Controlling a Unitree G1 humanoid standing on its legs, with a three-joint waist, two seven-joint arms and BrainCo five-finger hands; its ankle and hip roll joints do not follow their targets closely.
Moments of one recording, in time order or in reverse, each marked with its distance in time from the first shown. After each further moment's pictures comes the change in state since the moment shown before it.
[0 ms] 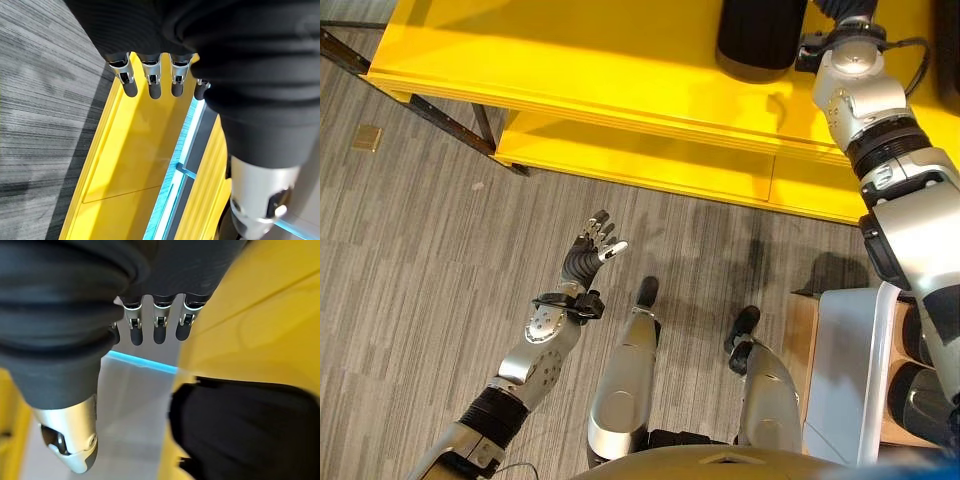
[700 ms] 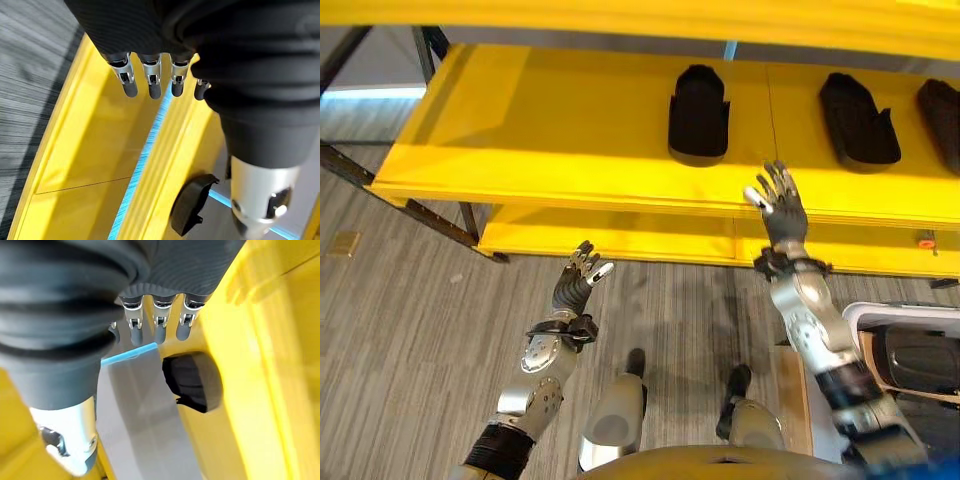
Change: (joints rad) left arm 0.173 -0.140 0.145 0.001 0.096 0.088 -0.006; right arm 1.317 0.186 -0.214 -1.007 0.084 -0.062 0.237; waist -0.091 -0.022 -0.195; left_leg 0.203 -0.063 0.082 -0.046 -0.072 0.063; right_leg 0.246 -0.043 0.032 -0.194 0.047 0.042
